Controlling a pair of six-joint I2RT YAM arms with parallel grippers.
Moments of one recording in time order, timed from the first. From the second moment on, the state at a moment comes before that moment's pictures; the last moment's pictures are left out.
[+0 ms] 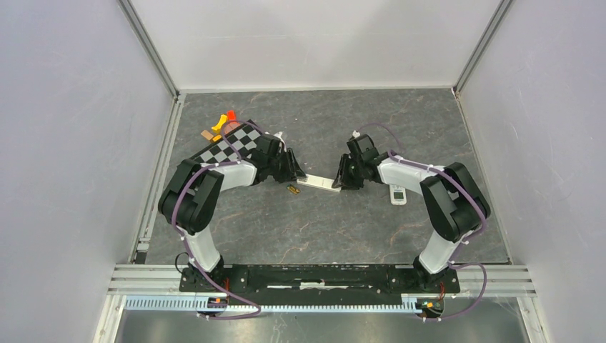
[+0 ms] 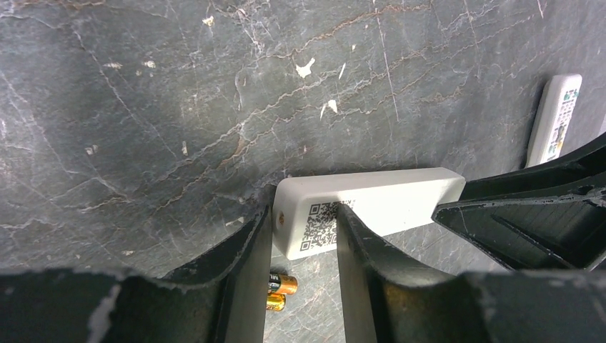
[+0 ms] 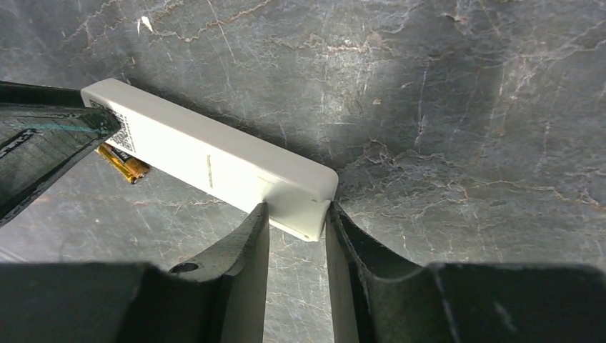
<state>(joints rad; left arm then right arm) -0.47 1.80 0.92 0.06 0.30 -0.67 0.51 1.73 0.95 -0.23 -0.17 0.68</state>
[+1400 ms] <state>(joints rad) -0.50 1.79 0.93 0.05 0.26 -0.67 0.59 1.67 0.93 -0.26 0.08 0.64</state>
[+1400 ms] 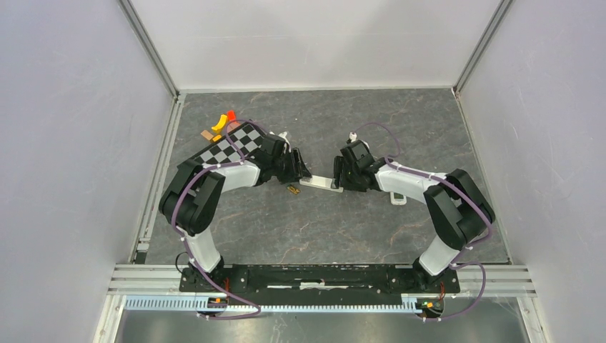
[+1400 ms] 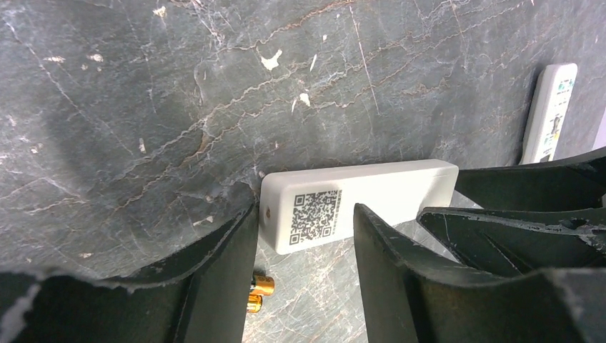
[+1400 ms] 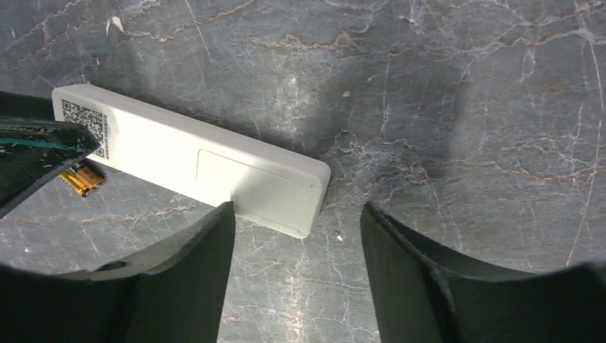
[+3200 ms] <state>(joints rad) -0.44 1.64 0.91 -0.15 0.15 -0.69 0.59 1.51 0.89 -0.12 0.02 0.15</state>
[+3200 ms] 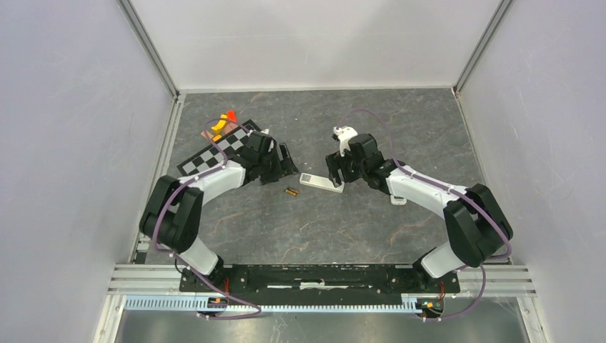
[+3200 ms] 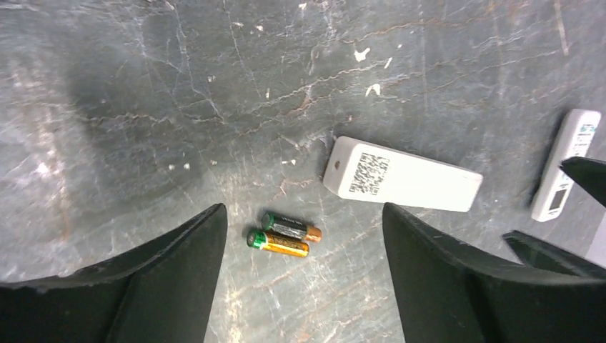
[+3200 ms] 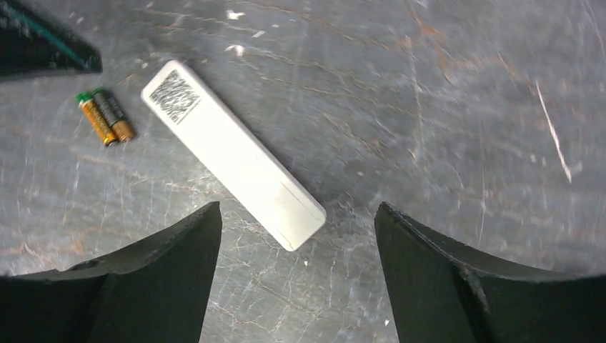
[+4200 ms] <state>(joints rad) -0.44 1.21 0.68 -0.32 -0.04 -0.74 0.67 1.82 1.08 -0.10 -0.12 -0.29</state>
